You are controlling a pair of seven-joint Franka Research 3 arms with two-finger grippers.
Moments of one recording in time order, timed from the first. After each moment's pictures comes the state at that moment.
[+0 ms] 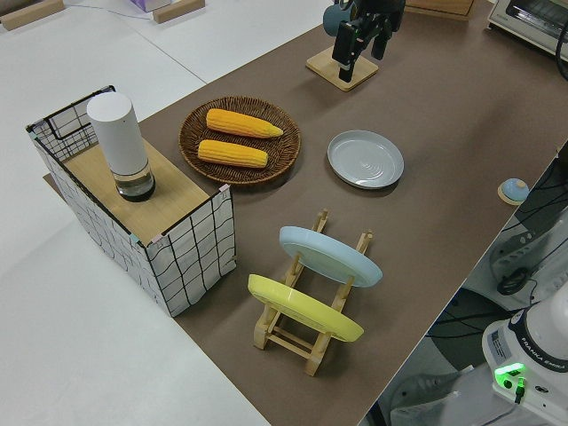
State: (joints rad) left arm -0.03 -0.06 0.04 -1.74 -0.02 1.65 0.05; right arm -0.03 -0.02 0.14 -1.48 0.00 1.33 0.02
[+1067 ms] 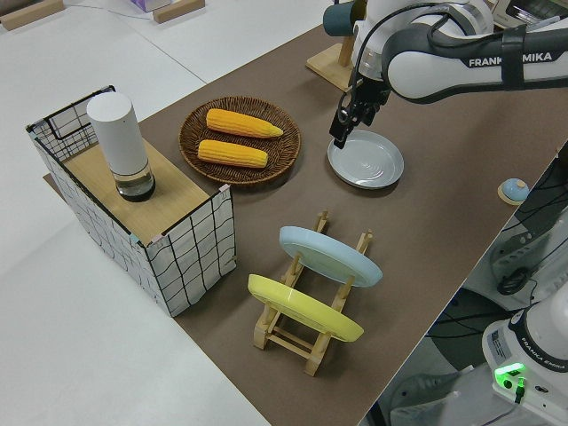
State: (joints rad) left arm -0.03 -0.13 0.02 -2.23 -0.03 2.15 0.05; right arm -0.03 -0.02 0.14 -1.48 0.00 1.33 0.02
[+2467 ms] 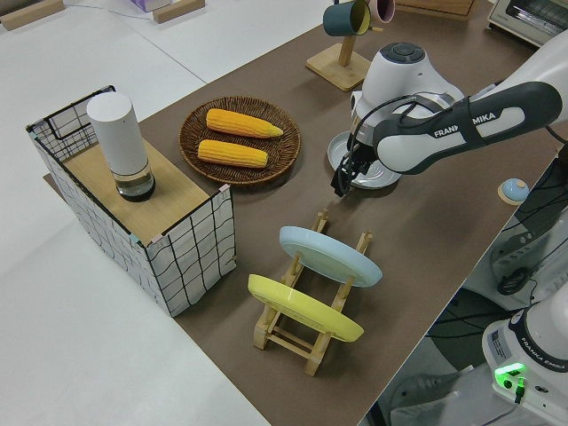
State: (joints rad) left arm -0.04 0.01 0.01 -2.44 -0.04 2.48 0.02; right arm -0.03 -0.02 0.14 -1.48 0.00 1.33 0.02
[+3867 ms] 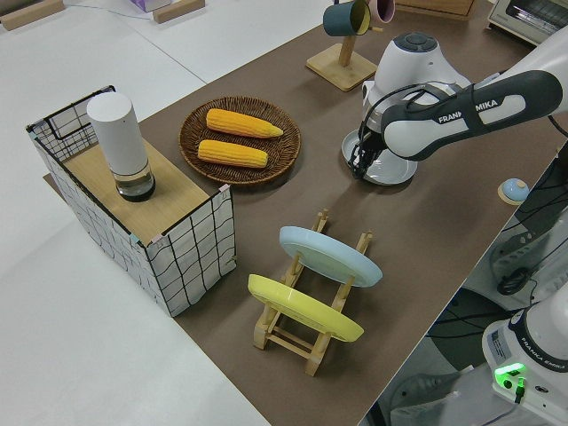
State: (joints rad) left arm -0.05 0.01 -0.09 -2.43 -0.04 2.48 -0.08; right arm -0.03 -0.02 0.14 -1.48 0.00 1.33 0.02
